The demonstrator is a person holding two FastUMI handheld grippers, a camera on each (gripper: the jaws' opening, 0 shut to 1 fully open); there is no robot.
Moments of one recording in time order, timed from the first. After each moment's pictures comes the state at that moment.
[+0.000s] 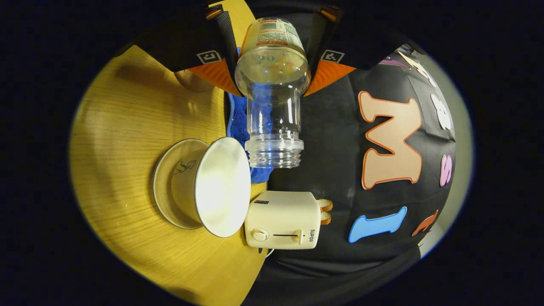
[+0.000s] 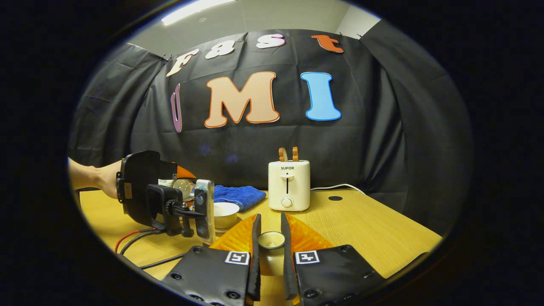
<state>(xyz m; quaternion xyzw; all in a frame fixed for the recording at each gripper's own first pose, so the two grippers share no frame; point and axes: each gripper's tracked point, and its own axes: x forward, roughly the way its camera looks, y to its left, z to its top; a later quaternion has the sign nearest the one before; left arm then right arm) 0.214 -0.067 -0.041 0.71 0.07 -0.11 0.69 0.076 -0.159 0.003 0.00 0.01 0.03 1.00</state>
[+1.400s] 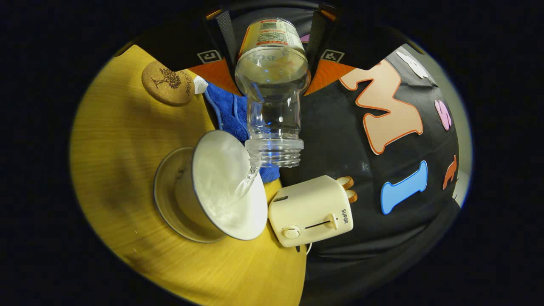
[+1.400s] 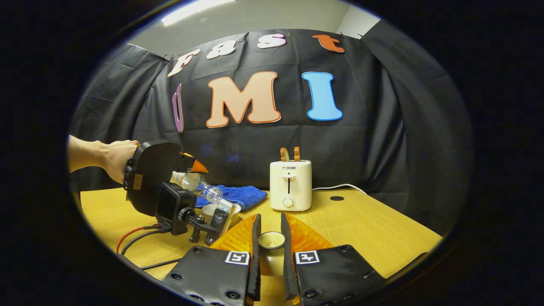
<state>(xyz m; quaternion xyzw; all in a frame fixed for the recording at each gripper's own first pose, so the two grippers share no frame) 0.225 -0.079 -0.027 0.81 0.08 -0.12 0.56 0.075 -0.158 0.004 0.00 0.01 0.04 1.00</state>
